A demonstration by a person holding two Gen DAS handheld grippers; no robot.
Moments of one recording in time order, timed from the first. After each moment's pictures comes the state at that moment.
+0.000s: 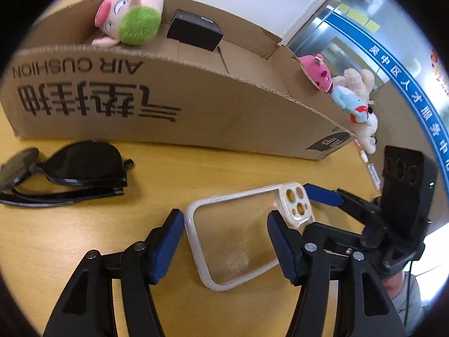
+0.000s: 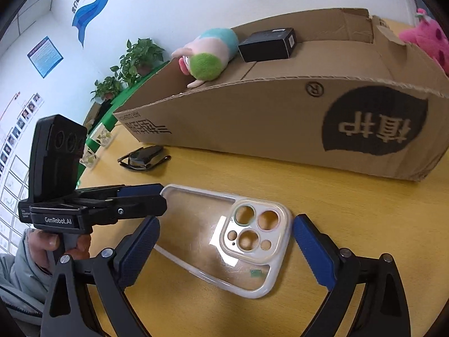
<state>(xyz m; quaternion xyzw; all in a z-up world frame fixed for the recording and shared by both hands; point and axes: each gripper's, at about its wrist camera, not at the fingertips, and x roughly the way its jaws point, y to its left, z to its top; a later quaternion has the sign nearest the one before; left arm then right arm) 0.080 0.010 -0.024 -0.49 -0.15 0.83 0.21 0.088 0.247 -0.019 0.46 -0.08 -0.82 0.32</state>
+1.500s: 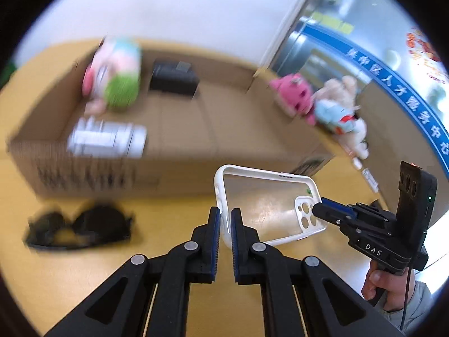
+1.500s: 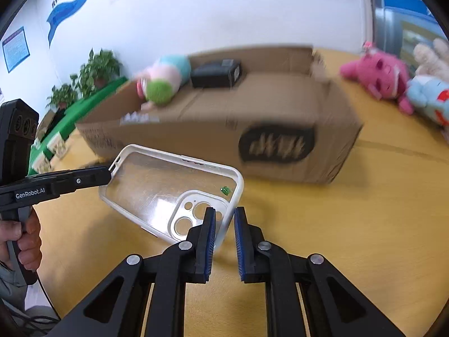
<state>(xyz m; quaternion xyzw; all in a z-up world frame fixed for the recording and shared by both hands) 0.088 0.025 0.038 -0.41 -0.10 0.88 0.23 0.117 0.285 0.018 0.41 -0.02 -0.89 0.18</state>
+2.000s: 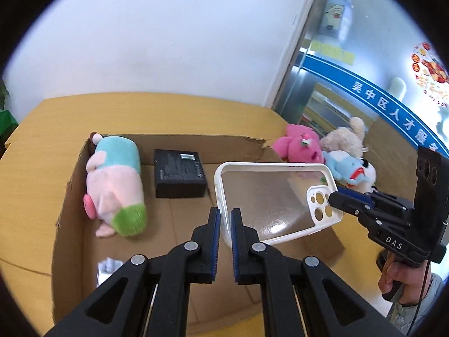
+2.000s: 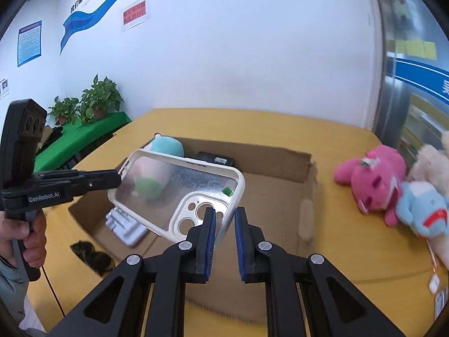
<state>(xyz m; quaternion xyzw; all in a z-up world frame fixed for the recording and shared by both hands) -0.041 0.013 0.113 -0.35 -0.08 0.91 0.21 0.002 0.267 0.140 0.32 0.03 -0.93 0.18</state>
